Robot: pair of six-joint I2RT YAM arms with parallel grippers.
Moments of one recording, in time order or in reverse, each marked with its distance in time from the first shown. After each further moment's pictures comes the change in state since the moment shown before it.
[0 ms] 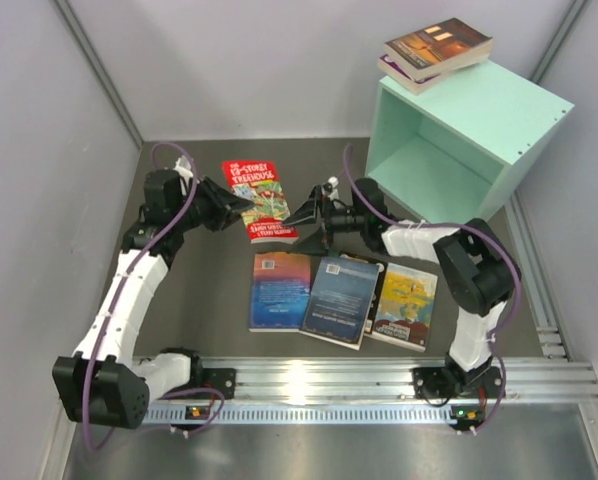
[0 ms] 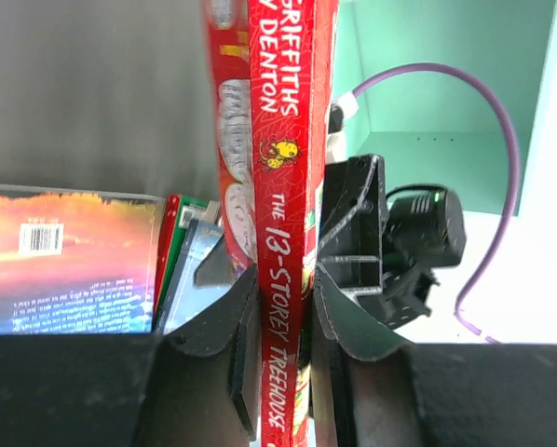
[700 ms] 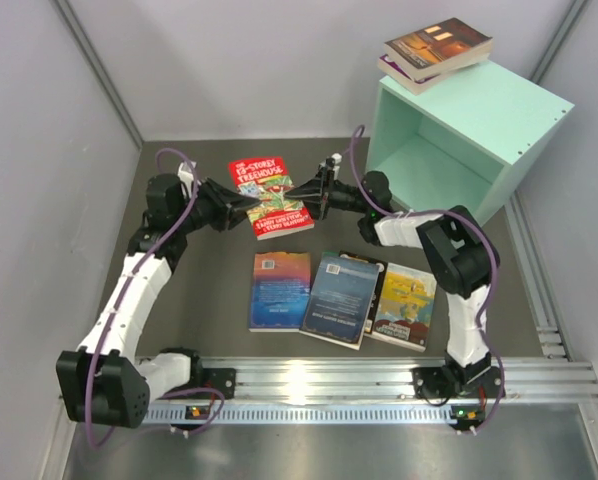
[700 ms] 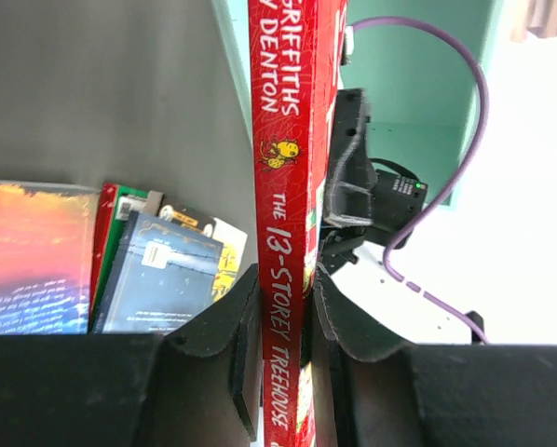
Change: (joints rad) left arm 0.004 0.008 -0.079 0.169 0.095 -0.166; right arm -0.053 0.167 0.146 0.493 0.020 0.390
